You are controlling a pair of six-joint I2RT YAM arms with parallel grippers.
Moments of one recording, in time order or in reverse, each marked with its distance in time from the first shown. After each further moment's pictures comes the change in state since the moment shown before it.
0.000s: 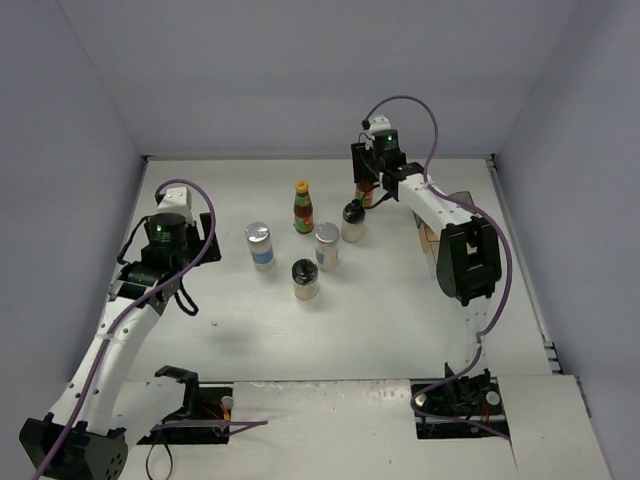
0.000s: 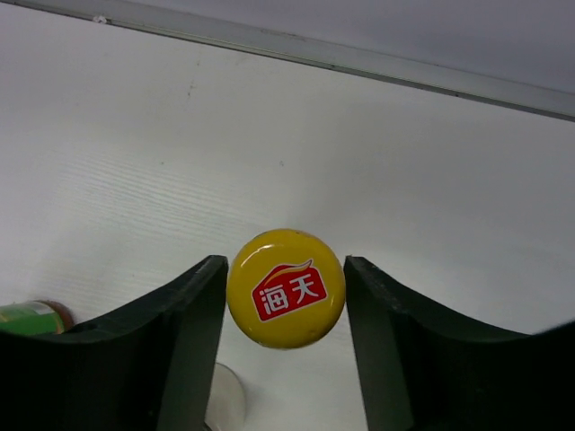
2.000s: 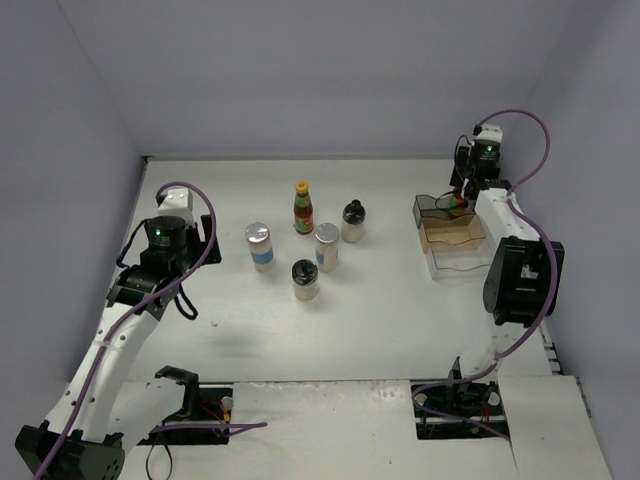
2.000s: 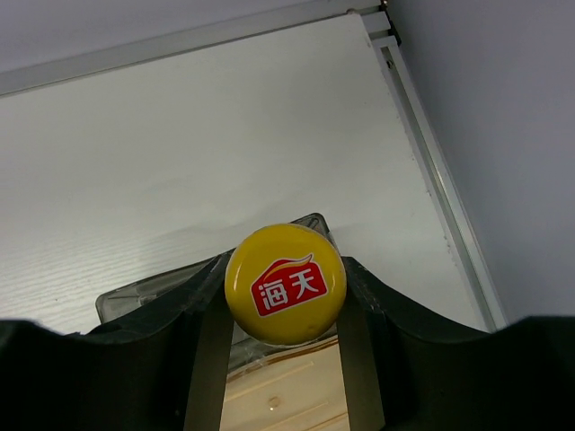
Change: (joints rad) left arm -0.026 -0.031 -0.001 0.000 -0.016 0.023; right arm -0.422 -0.267 -0.324 0.082 0.109 0.002
